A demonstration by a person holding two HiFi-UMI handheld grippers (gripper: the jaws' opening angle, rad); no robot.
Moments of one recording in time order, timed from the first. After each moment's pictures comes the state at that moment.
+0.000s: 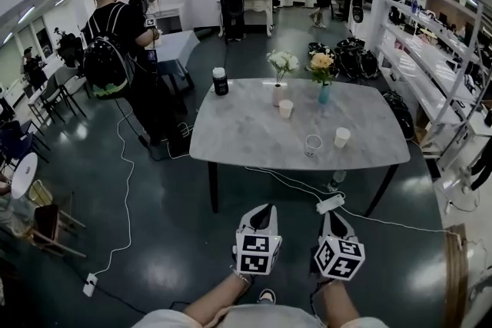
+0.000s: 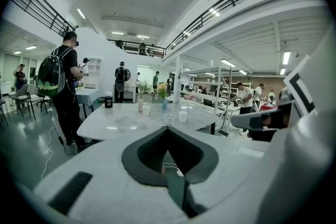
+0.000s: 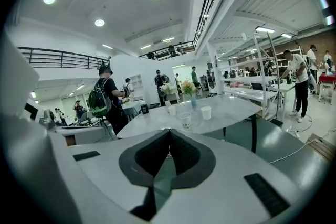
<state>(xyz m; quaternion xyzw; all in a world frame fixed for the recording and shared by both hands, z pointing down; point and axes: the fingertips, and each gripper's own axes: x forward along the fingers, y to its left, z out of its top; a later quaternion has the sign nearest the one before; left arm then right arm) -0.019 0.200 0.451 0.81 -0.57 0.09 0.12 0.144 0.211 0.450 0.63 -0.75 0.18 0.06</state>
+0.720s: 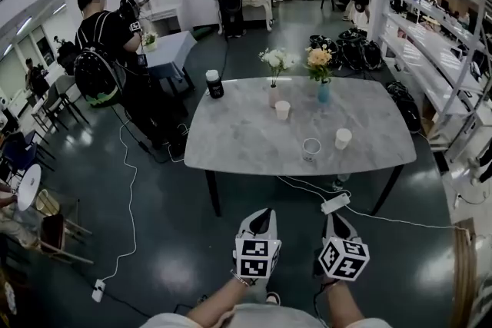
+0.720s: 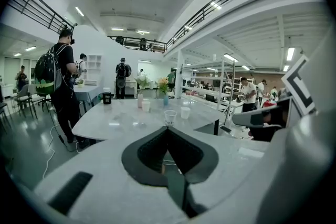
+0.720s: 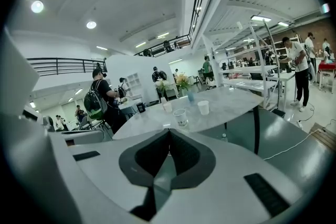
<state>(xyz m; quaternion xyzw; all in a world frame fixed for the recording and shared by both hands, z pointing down) 0.011 0.150 0.472 0.80 -0.57 0.12 0.14 0.182 0.156 0.474 0.62 -0.75 0.23 0.06</state>
